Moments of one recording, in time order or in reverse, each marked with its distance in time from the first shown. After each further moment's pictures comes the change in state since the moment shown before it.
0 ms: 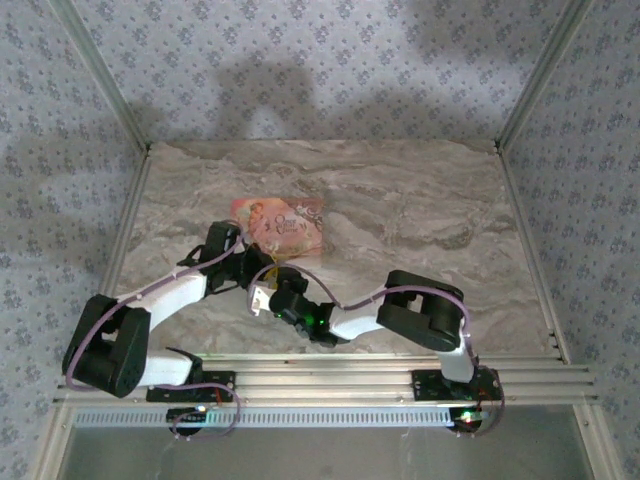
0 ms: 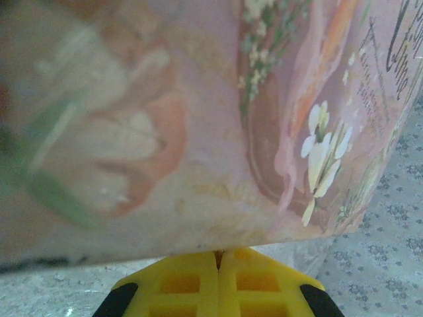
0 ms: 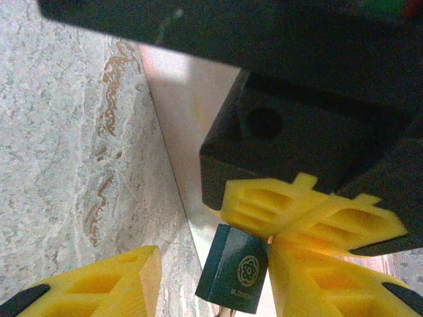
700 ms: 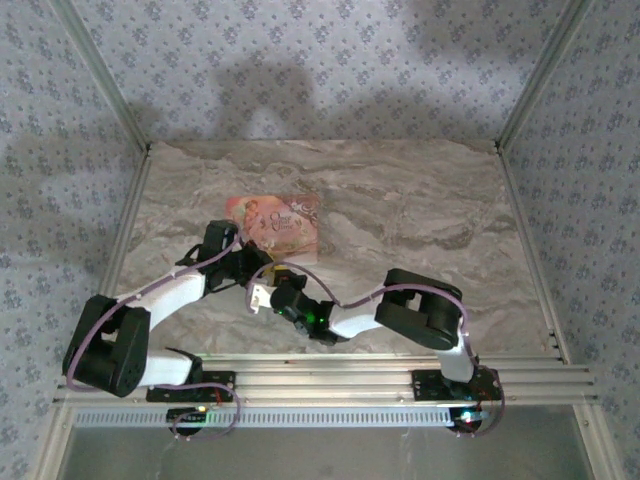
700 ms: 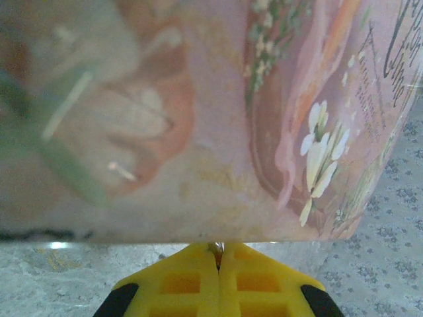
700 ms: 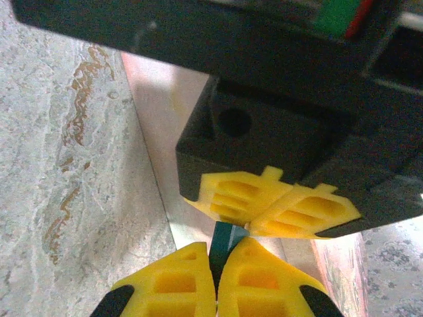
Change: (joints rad) left arm 0.018 0.000 0.000 0.020 -0.026 -0.044; right arm -0.016 0.001 -0.005 0.066 0.005 -0.078
